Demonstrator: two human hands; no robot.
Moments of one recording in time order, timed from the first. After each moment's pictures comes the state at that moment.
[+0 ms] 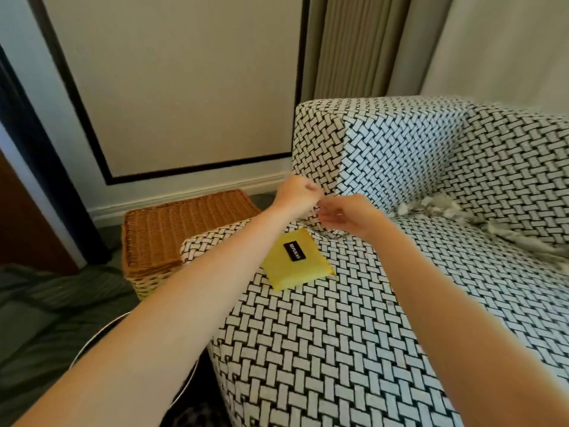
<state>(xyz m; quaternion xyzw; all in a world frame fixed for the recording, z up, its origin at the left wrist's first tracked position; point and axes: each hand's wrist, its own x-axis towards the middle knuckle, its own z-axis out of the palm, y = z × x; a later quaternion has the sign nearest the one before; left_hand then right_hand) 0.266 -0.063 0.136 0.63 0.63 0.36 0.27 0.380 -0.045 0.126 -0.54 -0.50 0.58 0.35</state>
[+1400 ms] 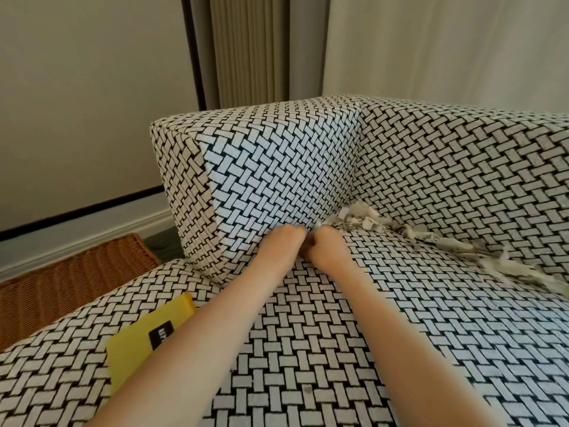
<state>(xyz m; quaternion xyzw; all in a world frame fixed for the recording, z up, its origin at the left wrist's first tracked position) 0.404 0.045 0.070 0.84 0.53 0.11 -0.06 0.507 0.054 0.047 -0.70 -0.67 0.13 0.23</state>
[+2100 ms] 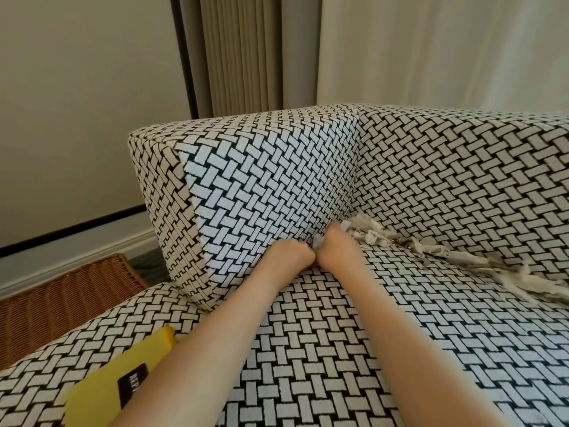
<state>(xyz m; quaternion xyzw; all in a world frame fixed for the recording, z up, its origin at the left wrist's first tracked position) 0.413 0.078 0.059 0.89 0.40 -0.01 -0.23 0.521 0.087 0.050 -0.74 -0.61 0.11 0.26</state>
